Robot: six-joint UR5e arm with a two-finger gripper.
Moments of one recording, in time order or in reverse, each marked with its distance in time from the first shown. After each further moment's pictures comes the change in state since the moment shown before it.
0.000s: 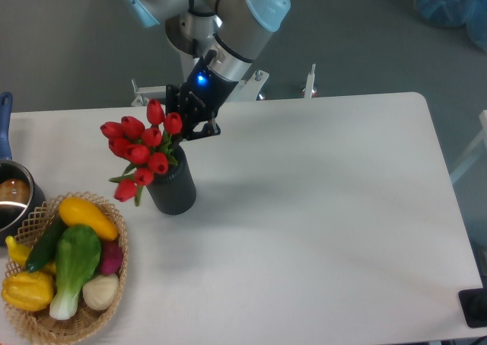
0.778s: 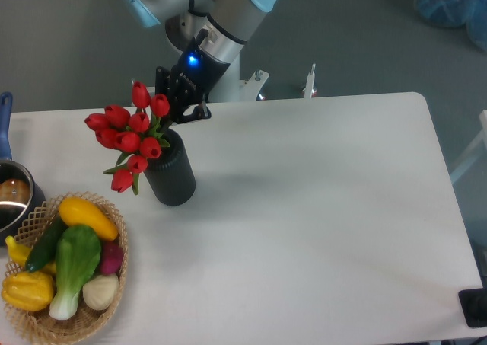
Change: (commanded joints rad) arm 0.012 0.055 0.002 -0.049 -0.023 0.003
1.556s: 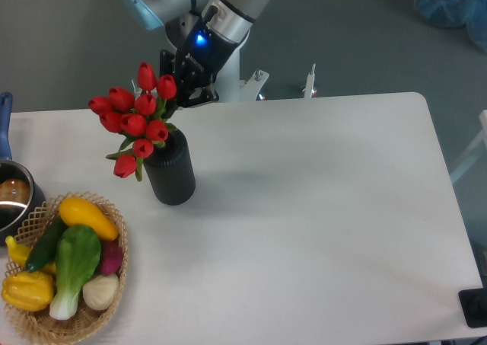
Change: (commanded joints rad) arm 0.092 0.058 0.038 -0.110 -0.103 0.014
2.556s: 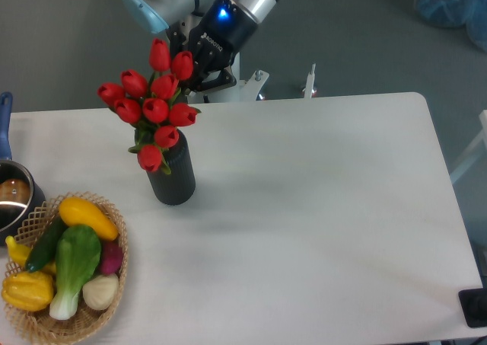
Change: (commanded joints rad) arm 0.083 -0.002 0.058 -0.049 -0.184 -0.015
